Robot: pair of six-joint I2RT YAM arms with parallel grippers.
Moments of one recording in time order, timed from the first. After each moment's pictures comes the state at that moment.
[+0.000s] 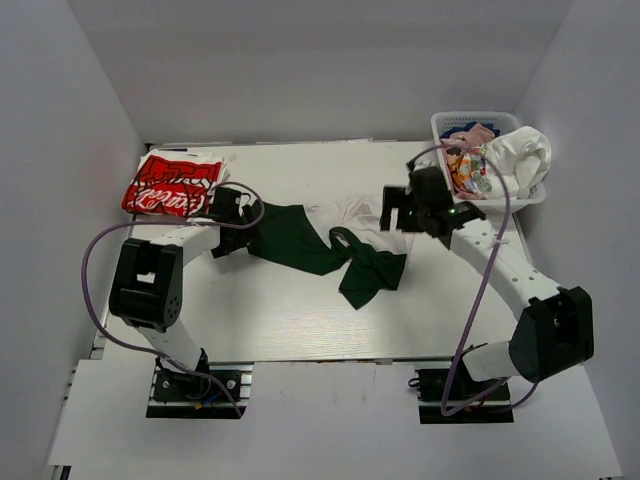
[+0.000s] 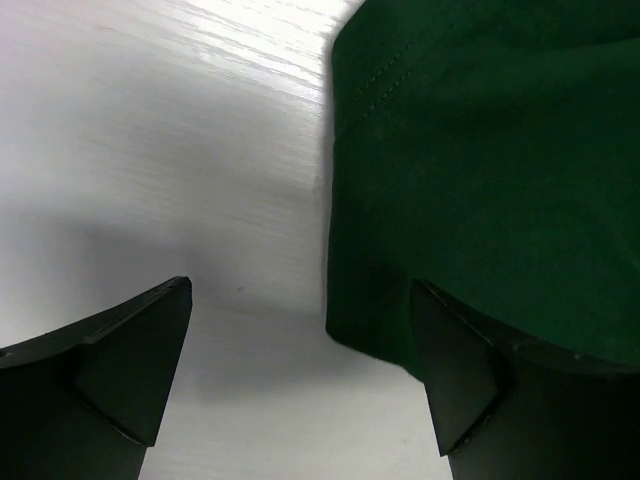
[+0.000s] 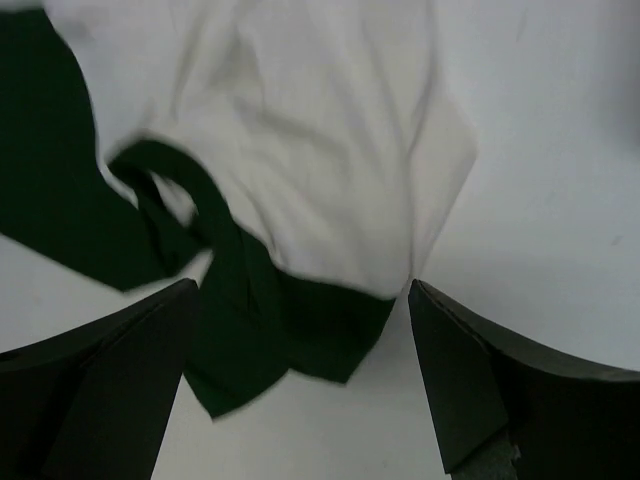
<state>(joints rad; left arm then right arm) -0.21 1.67 0.97 -0.31 -0.16 -0.52 0.39 1.38 1.20 -0.52 0.08 0.31</state>
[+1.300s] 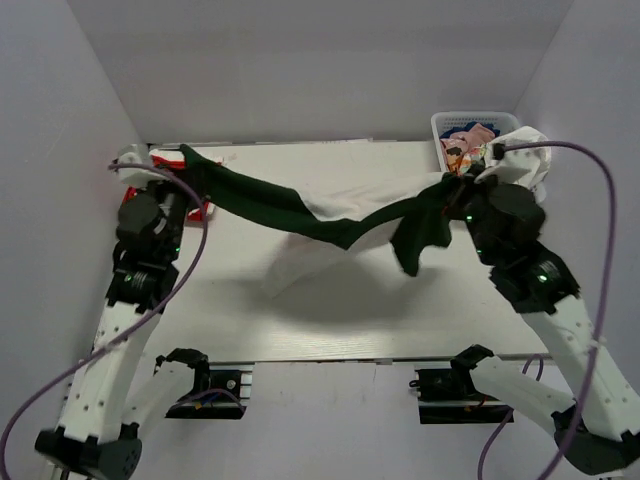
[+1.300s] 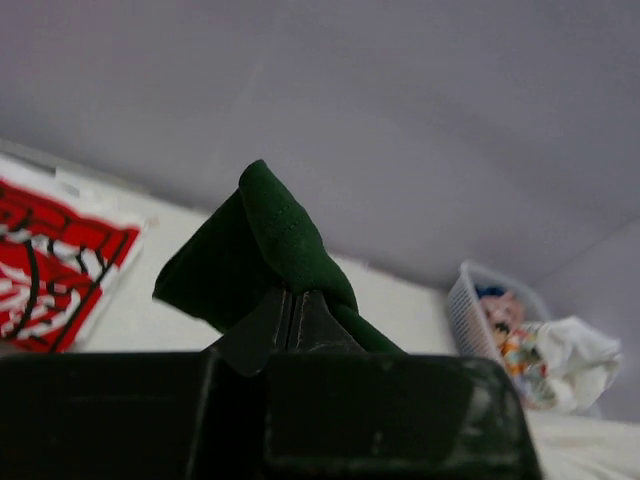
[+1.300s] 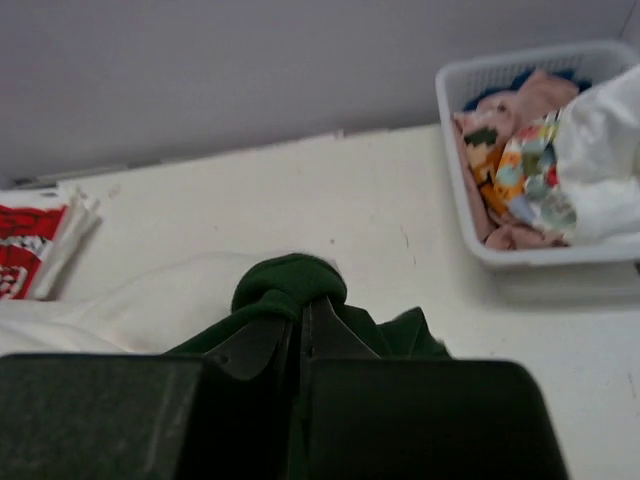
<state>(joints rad) -0.24 0.85 1.00 -0.09 -0.22 -0.49 0.55 0.88 1.18 -0.46 0.44 0.29</state>
